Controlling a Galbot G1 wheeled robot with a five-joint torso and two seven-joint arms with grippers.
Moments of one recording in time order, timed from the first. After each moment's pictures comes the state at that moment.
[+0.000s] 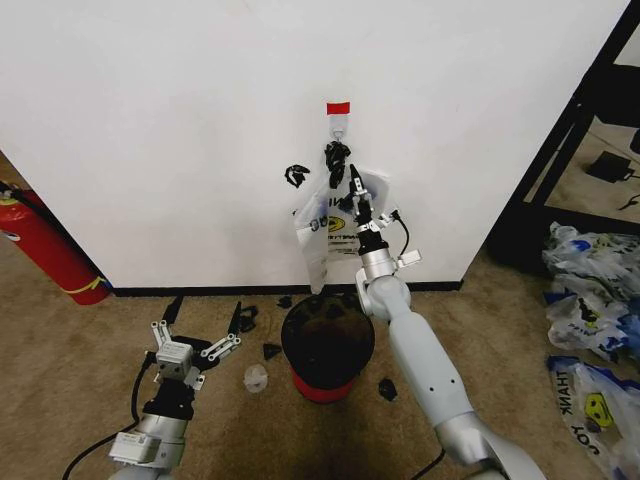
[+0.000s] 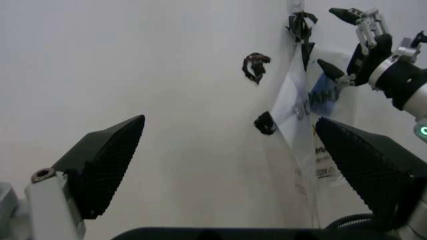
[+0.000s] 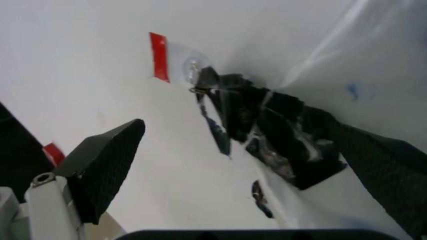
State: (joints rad) left arm 1.69 -1.58 -0.71 -2.20 -0.04 -0.32 0.30; right arm -0.60 1.56 0.23 1.17 1.46 0.11 -0.62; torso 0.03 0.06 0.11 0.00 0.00
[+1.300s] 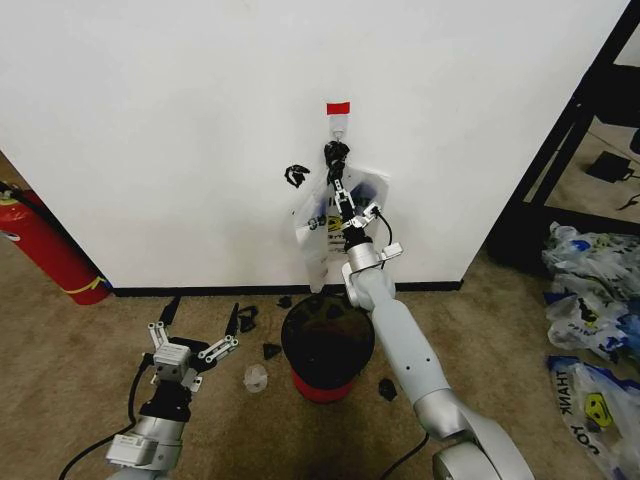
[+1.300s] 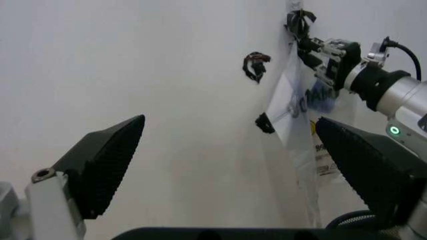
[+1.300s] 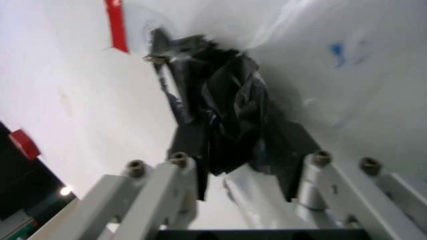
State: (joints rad) left arm 1.70 -1.57 -0.72 -2.21 -0.03 -0.34 0.30; right arm -0.54 1.61 0.24 1.06 1.37 0.10 -0.61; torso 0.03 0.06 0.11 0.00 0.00
